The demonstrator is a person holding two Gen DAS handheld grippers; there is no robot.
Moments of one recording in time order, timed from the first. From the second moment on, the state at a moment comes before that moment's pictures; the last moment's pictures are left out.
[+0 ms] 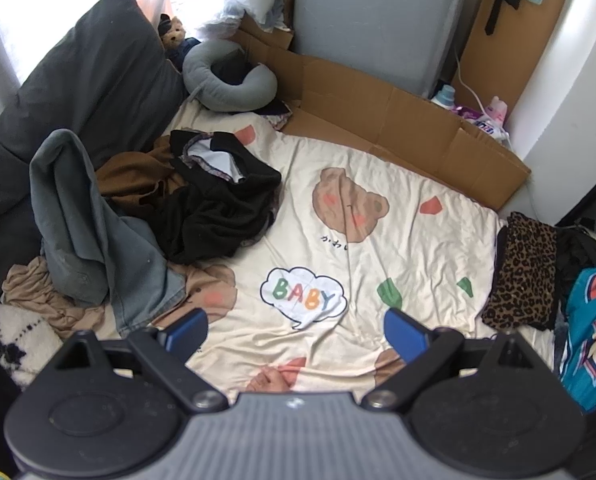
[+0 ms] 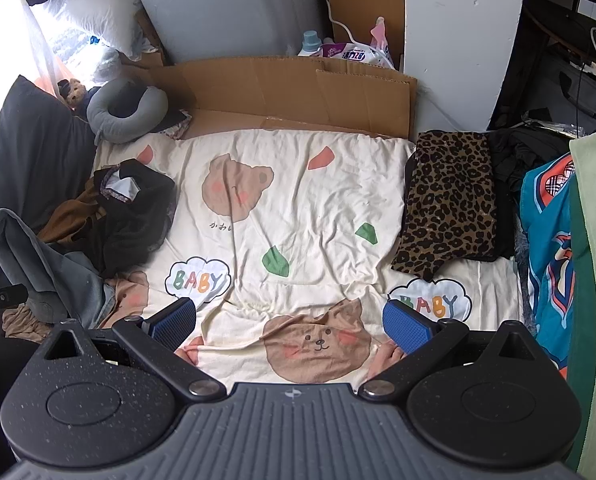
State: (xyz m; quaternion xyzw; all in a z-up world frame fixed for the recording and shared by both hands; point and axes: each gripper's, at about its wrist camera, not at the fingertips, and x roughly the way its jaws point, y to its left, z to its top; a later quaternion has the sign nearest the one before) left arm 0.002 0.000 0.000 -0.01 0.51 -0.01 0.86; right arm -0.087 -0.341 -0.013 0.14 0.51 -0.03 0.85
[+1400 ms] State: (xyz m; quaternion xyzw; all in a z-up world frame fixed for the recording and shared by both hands) left arm 0.005 0.001 -0.001 0.00 0.51 -0.02 0.86; right arm -0.087 -0.341 -0.013 0.14 0.51 -0.03 0.85
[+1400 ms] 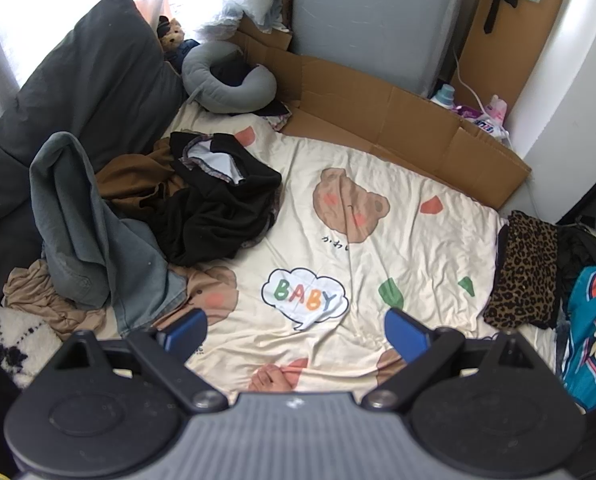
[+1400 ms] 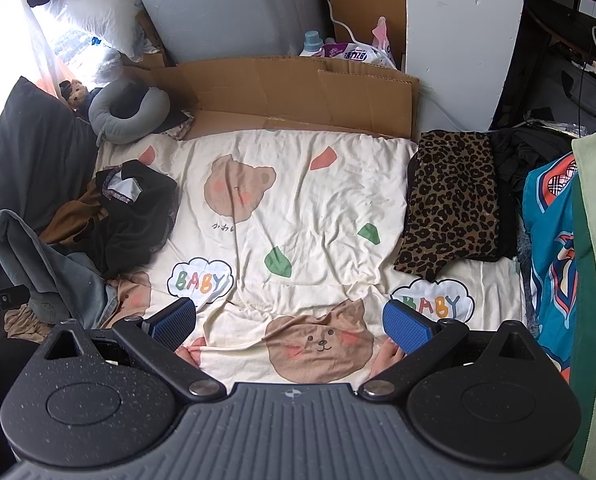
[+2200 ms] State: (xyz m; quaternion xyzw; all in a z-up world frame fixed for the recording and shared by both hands) left arm 0.004 0.000 0.002 0.00 0.50 -0.01 0.86; right arm -0.087 -0.342 -0.011 0.14 0.50 -0.04 0.86
